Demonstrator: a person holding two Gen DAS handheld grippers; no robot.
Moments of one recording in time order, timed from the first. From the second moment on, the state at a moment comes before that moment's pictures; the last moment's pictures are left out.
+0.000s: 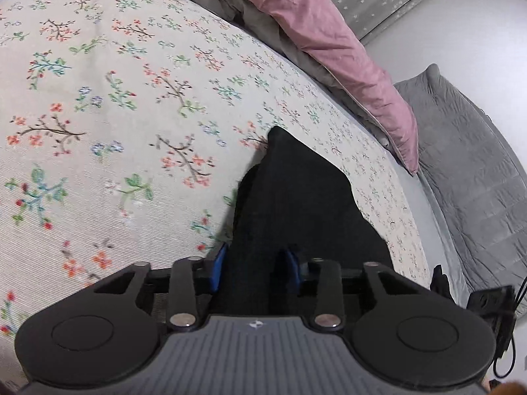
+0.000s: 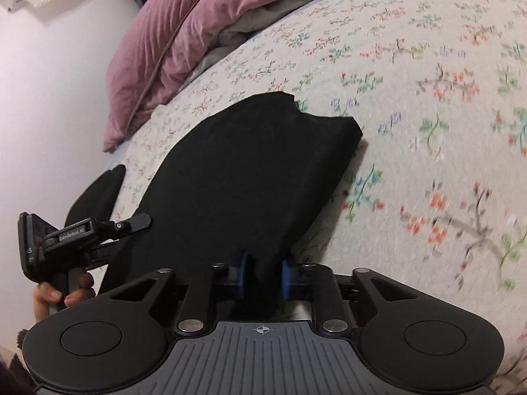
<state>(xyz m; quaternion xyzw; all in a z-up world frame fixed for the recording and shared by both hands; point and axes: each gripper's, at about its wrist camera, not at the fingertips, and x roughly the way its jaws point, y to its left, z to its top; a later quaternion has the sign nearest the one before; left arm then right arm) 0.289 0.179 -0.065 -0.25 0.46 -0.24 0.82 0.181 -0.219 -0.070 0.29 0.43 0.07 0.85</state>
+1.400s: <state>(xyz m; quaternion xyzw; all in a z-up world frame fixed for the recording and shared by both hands) 0.313 0.075 -0.063 -0.16 0.38 -0.21 0.88 0.205 -0.291 -0.075 0.24 0.38 0.00 0.89</state>
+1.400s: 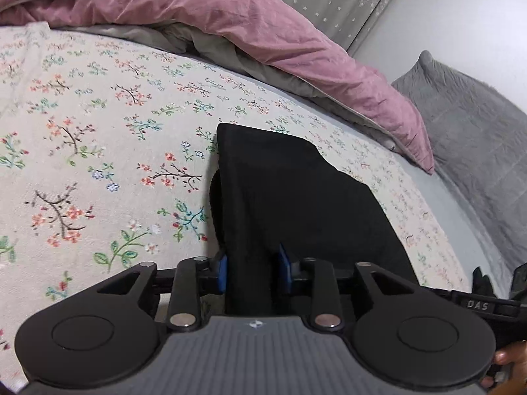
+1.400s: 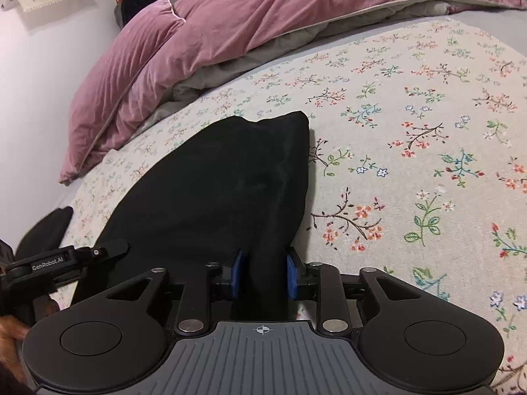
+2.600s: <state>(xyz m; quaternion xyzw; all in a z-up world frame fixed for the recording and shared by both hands) 0.080 0.021 0.010 0.03 0.41 -0.06 0.91 -0.008 -0.182 0.005 0.08 0.33 -0.15 0.93</state>
